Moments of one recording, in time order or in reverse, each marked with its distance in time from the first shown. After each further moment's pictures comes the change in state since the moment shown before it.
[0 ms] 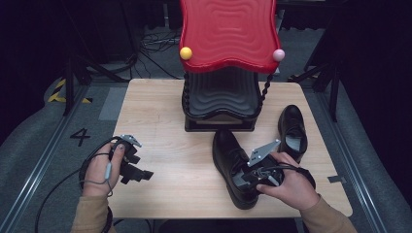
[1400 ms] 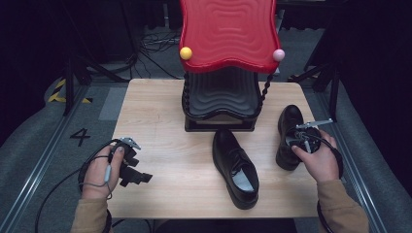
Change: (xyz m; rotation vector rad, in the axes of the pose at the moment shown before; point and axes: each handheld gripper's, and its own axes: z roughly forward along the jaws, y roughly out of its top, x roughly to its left) left arm -0.002 -0.007 0.002 0.016 0.000 -0.012; right arm -0.135 -0.075 -0.037 -0.152 -0.427 0.514
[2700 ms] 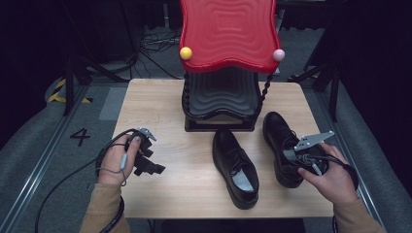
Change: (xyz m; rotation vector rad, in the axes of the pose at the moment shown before) left arm -0.002 0.044 0.016 0.012 -0.034 0.094; right arm 0.059 -0.019 -0.063 0.087 0.177 -0.360
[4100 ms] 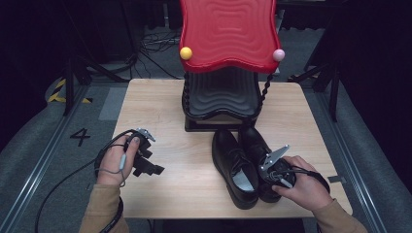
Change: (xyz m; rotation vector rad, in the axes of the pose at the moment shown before) left arm 0.000 -0.005 -0.002 0.001 -0.002 -0.009; right arm 0.044 0.013 0.060 0.204 0.120 -0.177
